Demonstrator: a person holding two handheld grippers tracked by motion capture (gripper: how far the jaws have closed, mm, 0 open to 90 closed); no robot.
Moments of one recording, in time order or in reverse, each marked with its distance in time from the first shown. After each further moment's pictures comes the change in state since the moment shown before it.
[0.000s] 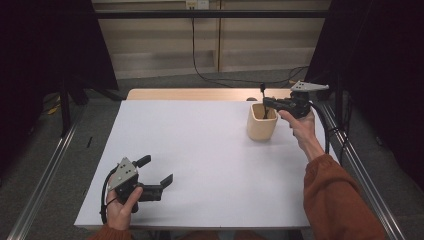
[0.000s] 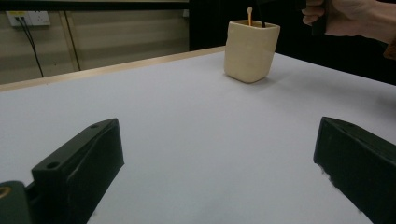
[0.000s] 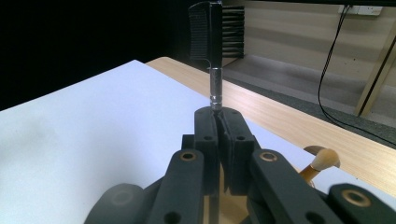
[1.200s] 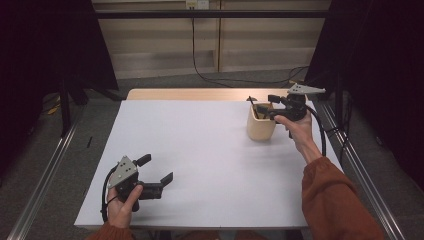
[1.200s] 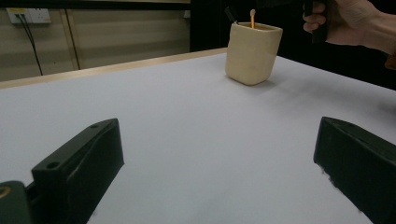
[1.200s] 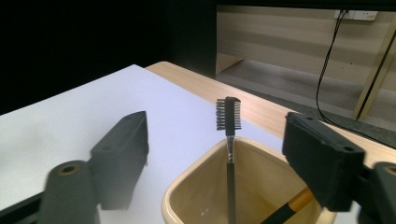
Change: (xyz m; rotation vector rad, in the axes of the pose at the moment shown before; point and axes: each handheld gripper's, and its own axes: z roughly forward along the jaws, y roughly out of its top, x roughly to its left) left arm 0.003 -0.001 0.004 -0.003 0.000 -0.025; right arm 0.010 -0.006 0.006 -0.028 -0.022 0.005
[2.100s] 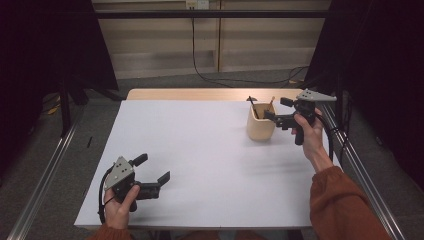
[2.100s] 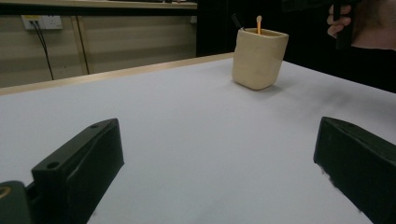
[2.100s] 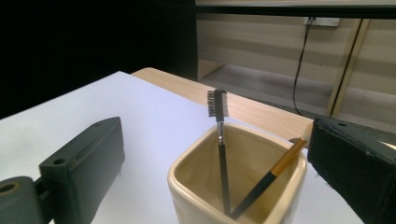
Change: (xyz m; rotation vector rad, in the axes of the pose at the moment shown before) left arm 0.002 0.002 -0.007 -0.023 0.027 -0.001; right arm 0.015 -0.006 -0.031 -0.030 -0.105 0.016
